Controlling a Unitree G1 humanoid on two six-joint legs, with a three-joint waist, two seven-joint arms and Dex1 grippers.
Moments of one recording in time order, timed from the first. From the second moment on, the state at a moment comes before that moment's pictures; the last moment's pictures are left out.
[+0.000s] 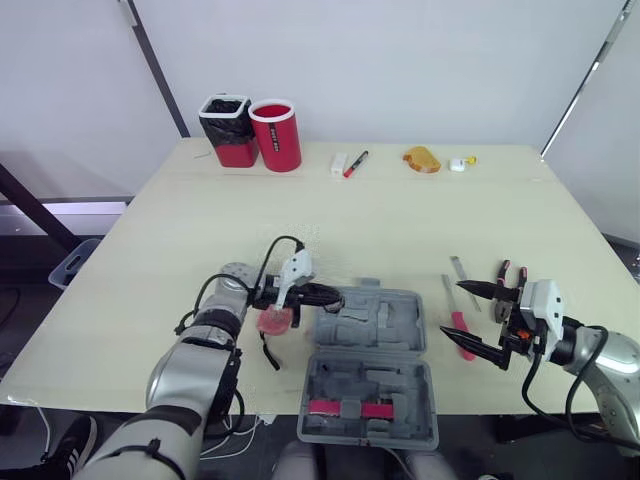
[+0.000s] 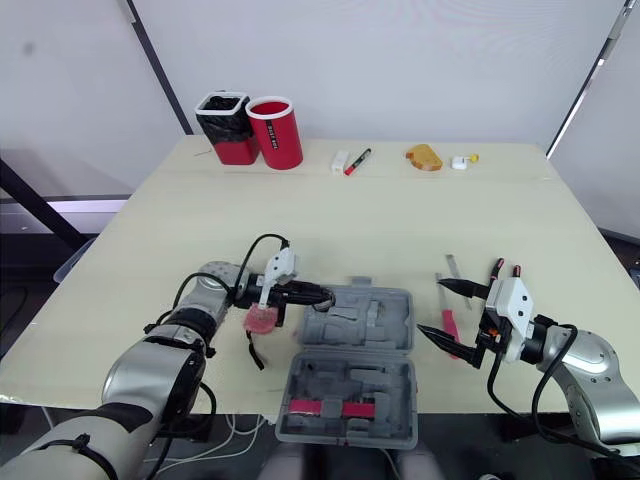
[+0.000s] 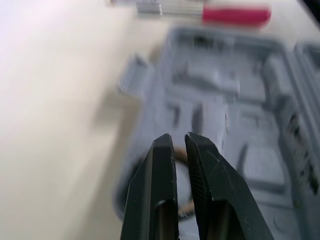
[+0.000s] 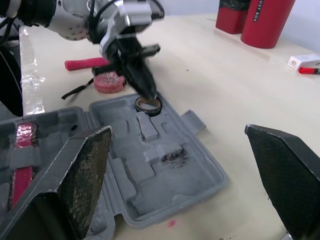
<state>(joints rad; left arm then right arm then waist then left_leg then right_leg) -0.89 0.41 -0.04 1.21 -0.02 -0.44 -1.42 0.03 -0.63 -0.12 -0.26 0.49 0.11 1.02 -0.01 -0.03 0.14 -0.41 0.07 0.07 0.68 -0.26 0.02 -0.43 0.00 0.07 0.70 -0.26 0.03</state>
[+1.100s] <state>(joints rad) 0.18 0.80 0.53 0.45 -0.40 -0.03 -1.18 0.51 -0.55 -0.55 -0.17 0.54 0.02 0.90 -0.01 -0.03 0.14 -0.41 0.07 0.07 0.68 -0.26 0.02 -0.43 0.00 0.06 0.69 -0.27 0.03</state>
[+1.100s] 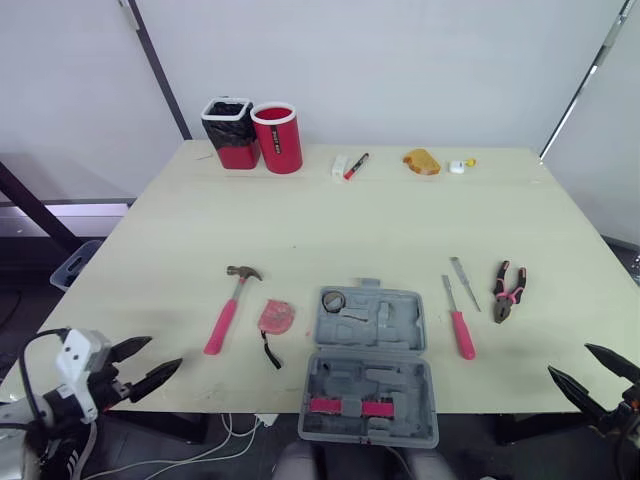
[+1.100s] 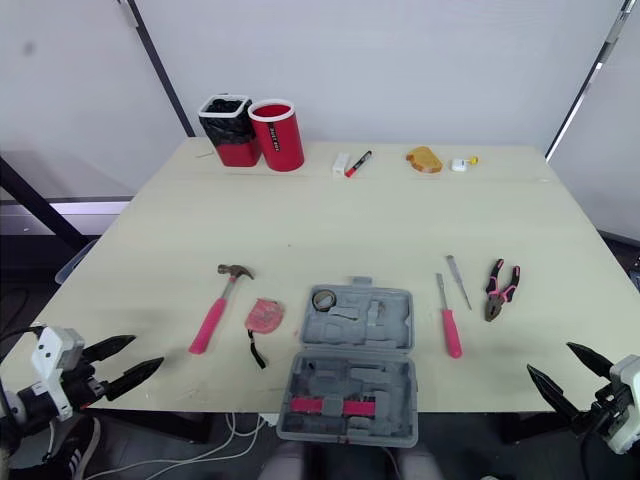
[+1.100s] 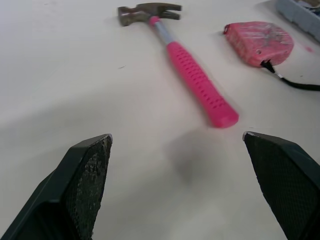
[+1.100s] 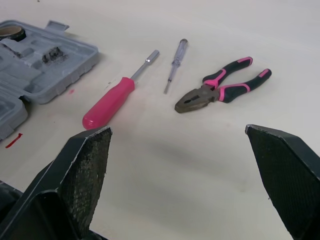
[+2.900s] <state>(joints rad) 0.20 0.27 0.08 -0.36 -0.18 0.57 -0.27 0.28 -0.71 -0.30 -0.44 0.70 0.22 1.13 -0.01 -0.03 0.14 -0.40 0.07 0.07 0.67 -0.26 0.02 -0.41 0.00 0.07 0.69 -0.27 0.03</state>
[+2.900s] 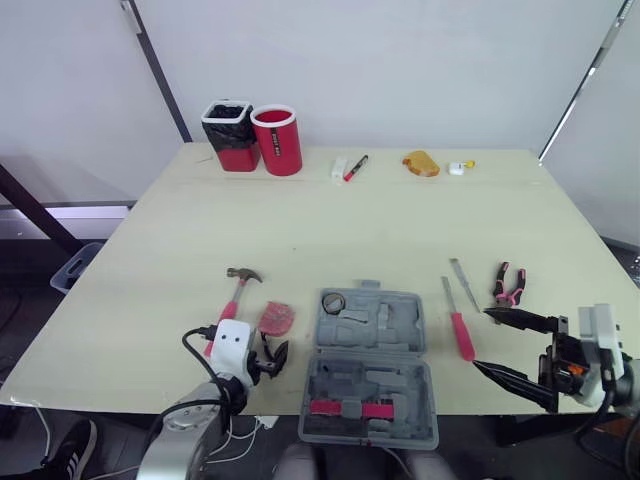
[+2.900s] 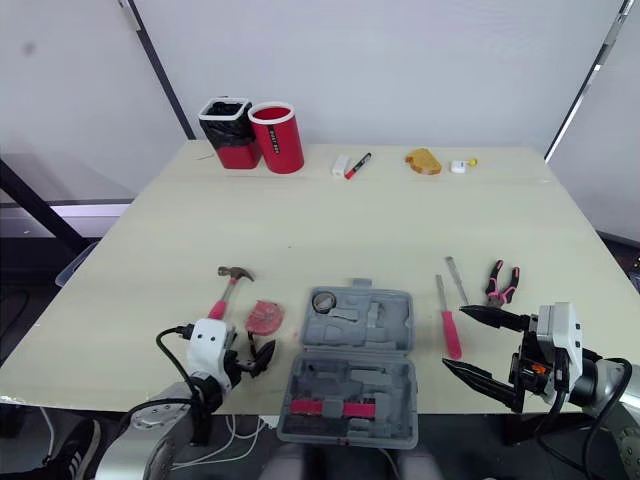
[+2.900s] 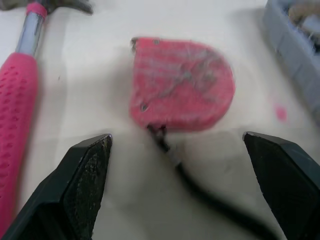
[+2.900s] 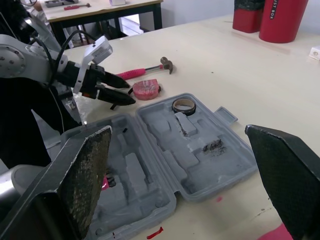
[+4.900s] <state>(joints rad) 0.34 0.37 0.09 -0.44 -0.17 0.57 -0.33 0.24 -0.70 -0.23 -0.42 0.66 0.18 1.21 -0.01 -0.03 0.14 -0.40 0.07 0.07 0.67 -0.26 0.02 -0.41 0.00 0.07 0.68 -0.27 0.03</state>
